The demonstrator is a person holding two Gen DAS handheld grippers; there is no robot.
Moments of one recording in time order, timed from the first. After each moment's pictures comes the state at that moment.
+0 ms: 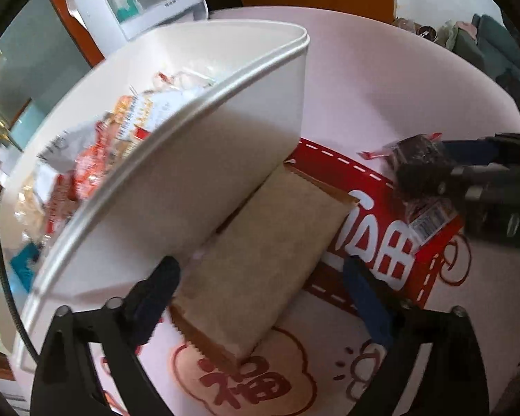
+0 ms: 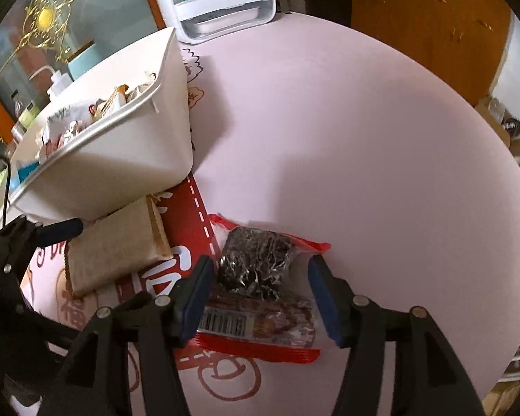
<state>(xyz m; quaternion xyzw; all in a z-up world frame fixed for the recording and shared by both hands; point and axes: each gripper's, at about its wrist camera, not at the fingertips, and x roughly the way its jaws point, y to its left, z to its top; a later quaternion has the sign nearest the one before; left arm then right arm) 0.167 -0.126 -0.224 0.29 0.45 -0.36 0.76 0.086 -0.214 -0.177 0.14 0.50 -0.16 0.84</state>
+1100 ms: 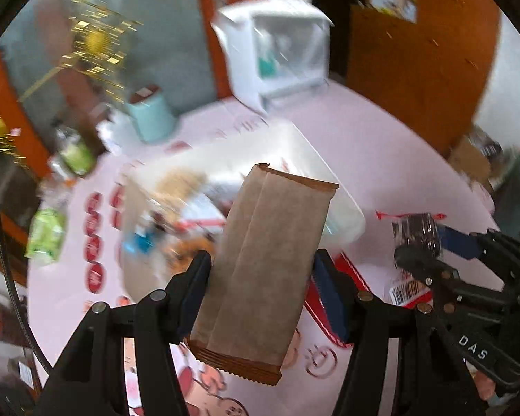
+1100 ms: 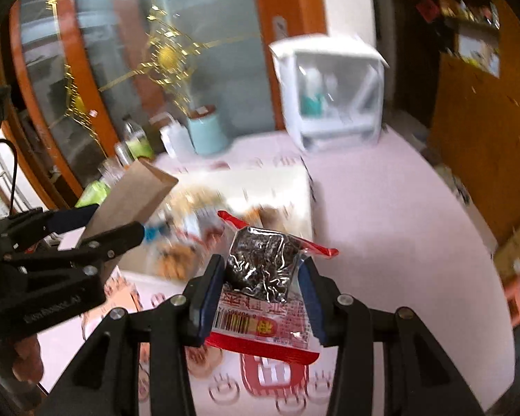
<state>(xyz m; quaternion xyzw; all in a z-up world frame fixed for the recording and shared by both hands) 0.179 -0.061 -0.027 0.13 0.43 -0.20 0.87 0.133 -0.164 0.012 0.06 0.38 0.02 0.92</state>
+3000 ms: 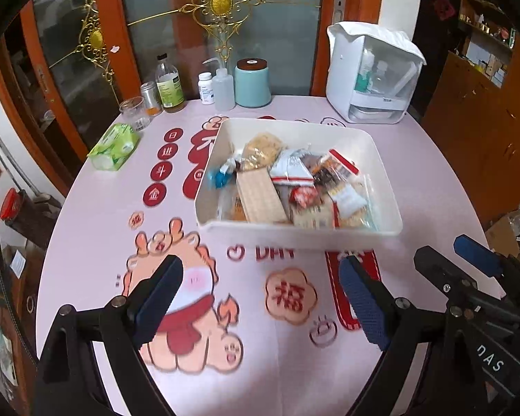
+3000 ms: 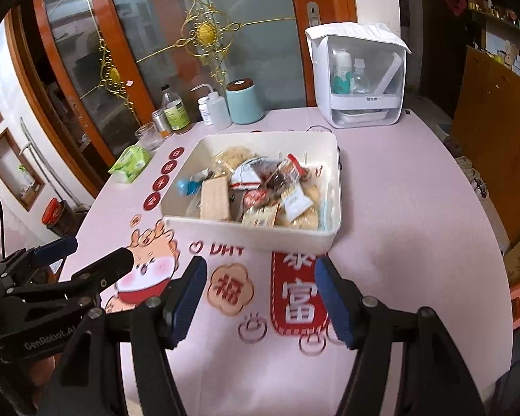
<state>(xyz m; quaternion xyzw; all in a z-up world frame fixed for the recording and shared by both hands) 0.107 0.011 -0.009 0.00 0.47 -0.04 0.88 0.050 -0.143 0.022 0.05 0.43 0.07 0.90</state>
